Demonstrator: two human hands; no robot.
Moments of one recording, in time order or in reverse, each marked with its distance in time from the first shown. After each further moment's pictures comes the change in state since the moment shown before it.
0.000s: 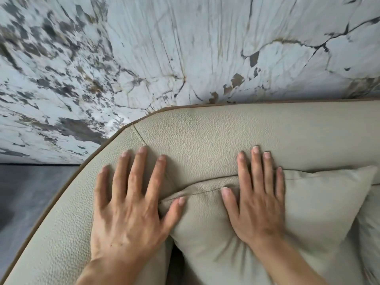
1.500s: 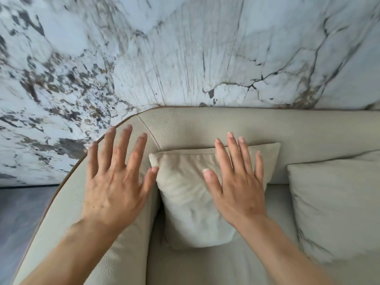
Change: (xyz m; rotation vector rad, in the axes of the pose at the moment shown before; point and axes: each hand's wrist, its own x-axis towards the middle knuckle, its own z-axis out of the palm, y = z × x) left_hand 0.005 -0.013 -0.095 -0.217 0.191 0.050; right_hand -0.005 -0.015 -0.143 0.117 -0.011 0.034
